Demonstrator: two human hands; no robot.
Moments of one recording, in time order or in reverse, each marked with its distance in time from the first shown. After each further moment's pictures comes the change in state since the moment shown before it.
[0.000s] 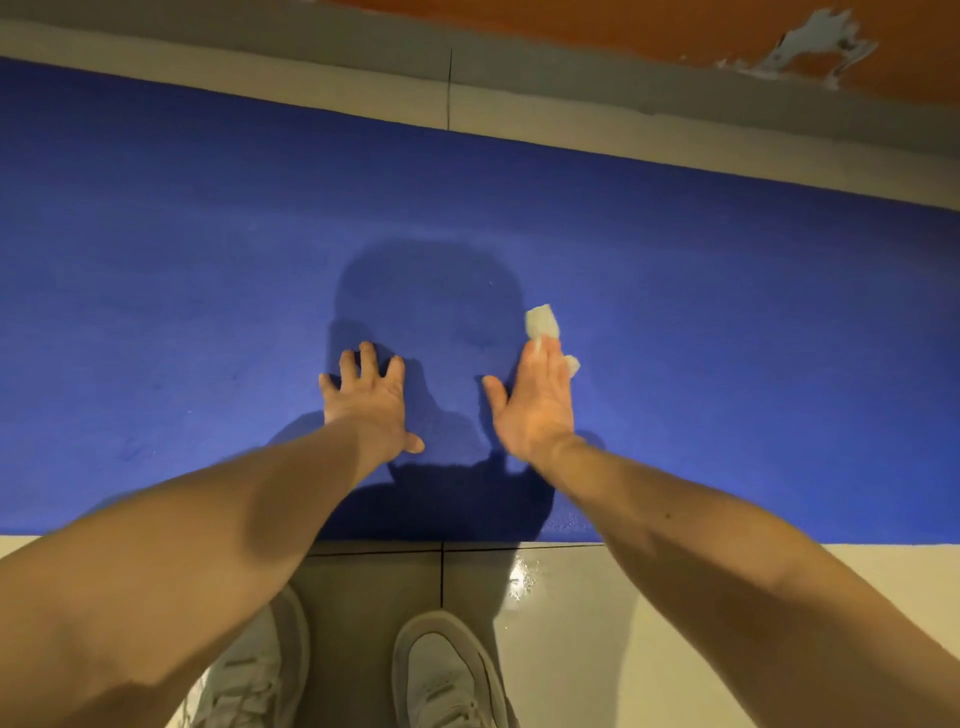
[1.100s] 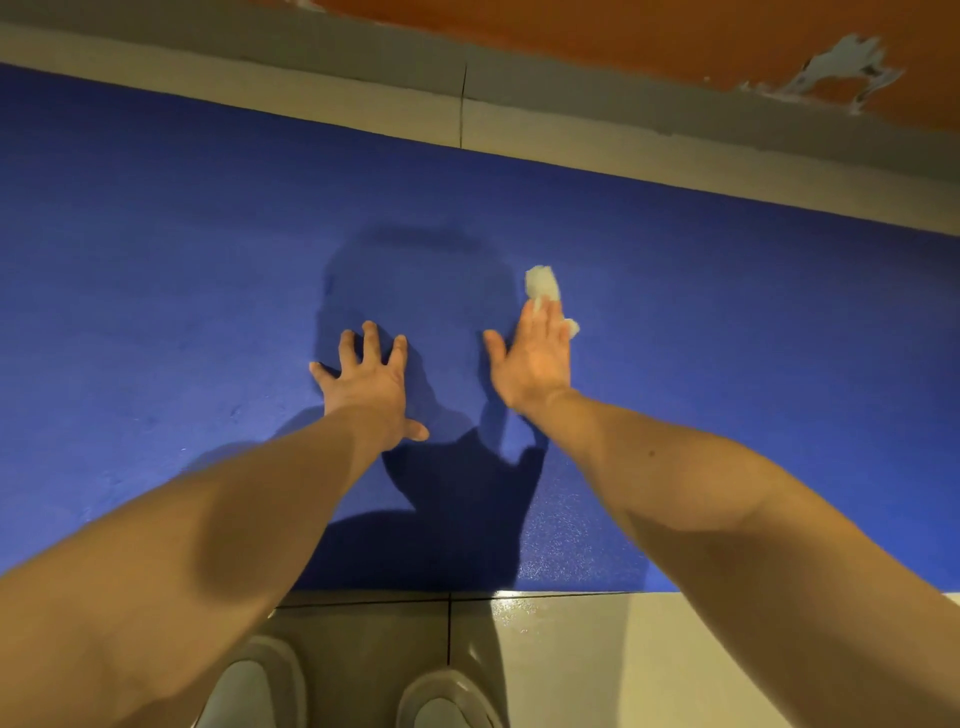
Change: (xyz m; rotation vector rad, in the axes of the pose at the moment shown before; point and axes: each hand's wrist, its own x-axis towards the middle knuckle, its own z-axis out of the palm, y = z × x) left_hand 0.053 -0.012 -0.029 -0.013 -0.016 -0.013; right_hand 0.101 -0.021 0.000 0.059 0.003 0.021
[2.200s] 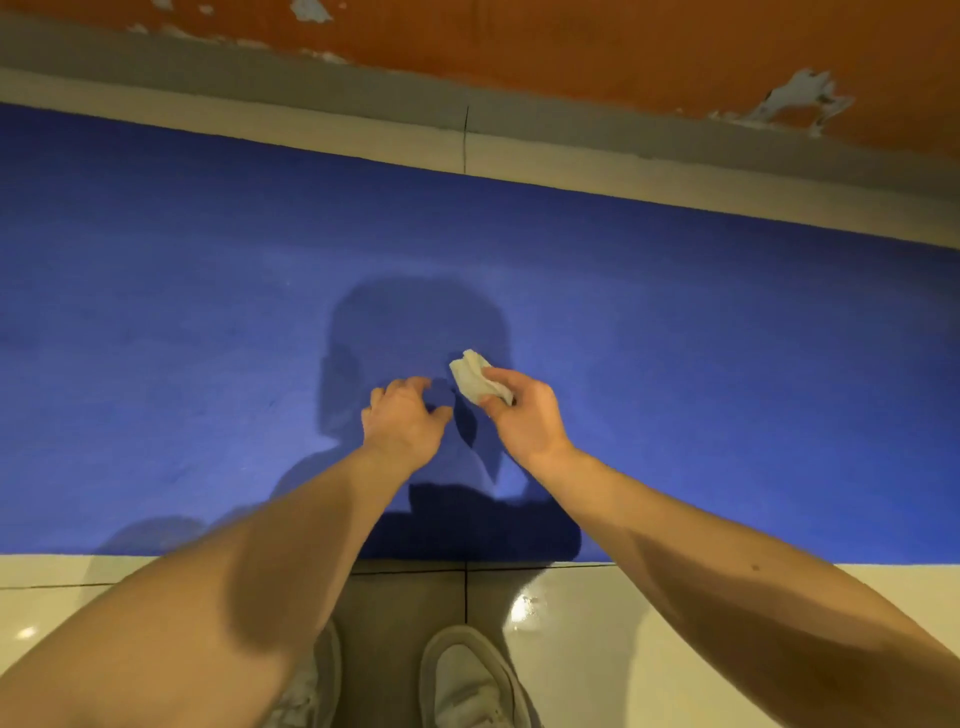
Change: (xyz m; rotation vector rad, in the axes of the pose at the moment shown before) left_hand -0.057 0.006 0.021 -0.710 0.180 0.006; right_hand -0.110 -0.032 -0.034 0.906 -0.164 0.161
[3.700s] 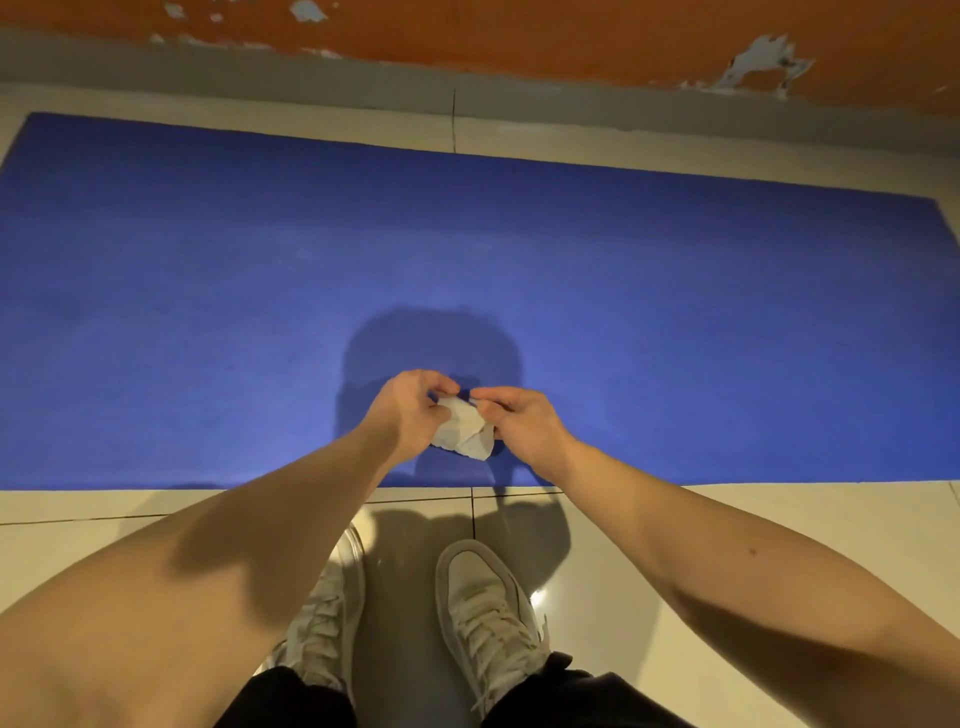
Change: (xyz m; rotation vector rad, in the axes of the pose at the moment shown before) left_hand -0.091 -0.012 -0.014 -0.233 -0.154 0.176; right_hand -0.097 0.015 -0.001 0.164 -0.151 0.205
